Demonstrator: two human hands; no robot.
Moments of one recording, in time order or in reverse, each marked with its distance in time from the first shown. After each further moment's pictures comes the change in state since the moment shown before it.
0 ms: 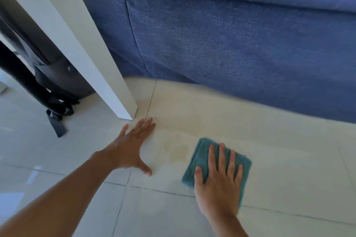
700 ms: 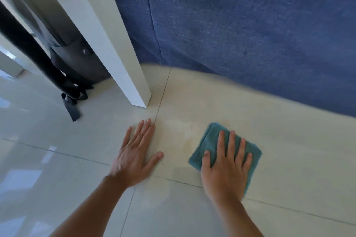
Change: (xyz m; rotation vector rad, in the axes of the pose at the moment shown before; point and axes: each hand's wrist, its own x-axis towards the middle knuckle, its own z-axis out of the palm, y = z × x) left_hand -0.042 0.000 0.072 -0.139 0.510 -0.033; right_hand 0.014 -0.024 0.007 -0.022 0.024 0.040
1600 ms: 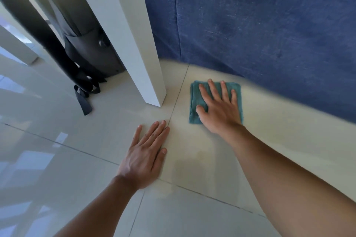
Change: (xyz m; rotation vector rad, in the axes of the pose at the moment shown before) left_hand 0.002 -0.008 0.003 -0.045 0.062 -0.007; right_hand 0.161 -0.082 -0.011 -0.199 -0.182 -0.484
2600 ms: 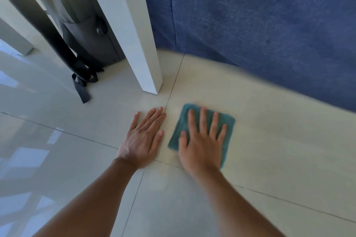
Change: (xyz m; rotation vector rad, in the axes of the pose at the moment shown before) left_hand -0.001 0.001 0.000 -0.029 0.032 -0.021; right_hand -0.132 -0.070 0.046 0.137 0.128 0.210
